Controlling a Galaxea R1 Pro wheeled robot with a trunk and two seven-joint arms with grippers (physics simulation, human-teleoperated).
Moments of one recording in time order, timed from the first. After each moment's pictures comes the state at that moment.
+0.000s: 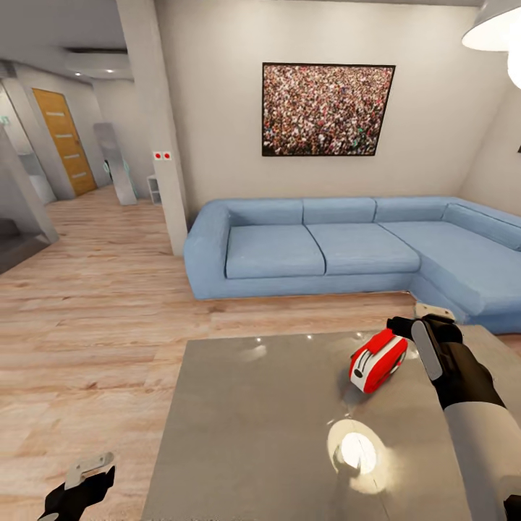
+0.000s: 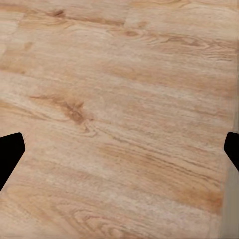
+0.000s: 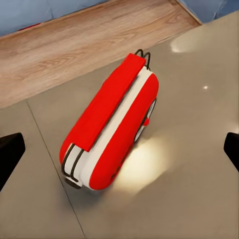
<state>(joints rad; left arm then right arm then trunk) -0.19 0.19 0.20 -0.78 0.15 0.08 0.07 -0.79 -0.21 -0.12 -1.06 -0.29 0.81 -0.34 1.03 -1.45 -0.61</state>
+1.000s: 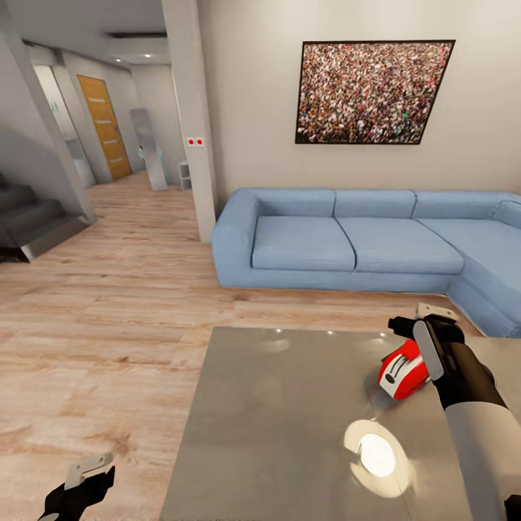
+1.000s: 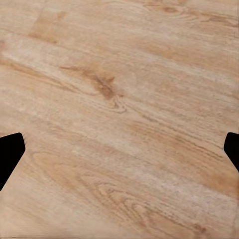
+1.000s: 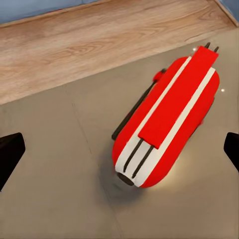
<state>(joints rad) -0.19 0.19 0.20 -0.78 0.15 0.08 0.07 -0.79 -0.21 -0.13 -1.06 -0.28 0.81 -0.34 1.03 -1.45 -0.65</state>
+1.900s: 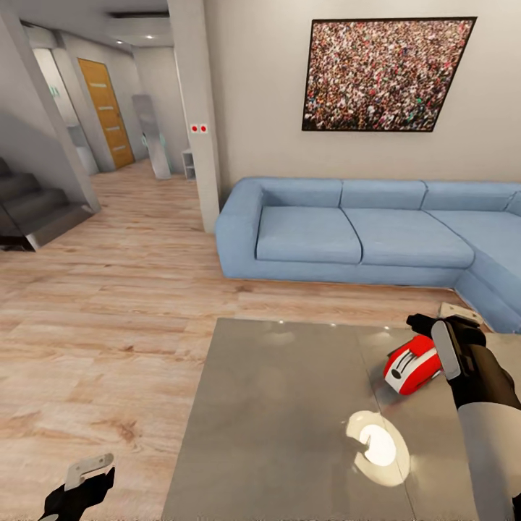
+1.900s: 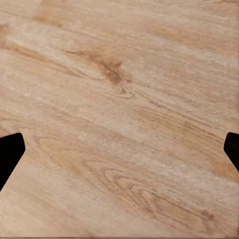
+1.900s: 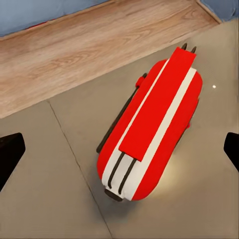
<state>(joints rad) -0.19 0.19 0.20 -0.77 0.15 0.08 0.07 -0.79 -0.24 -0.24 -1.06 -0.27 0.74 -0.34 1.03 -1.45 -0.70</state>
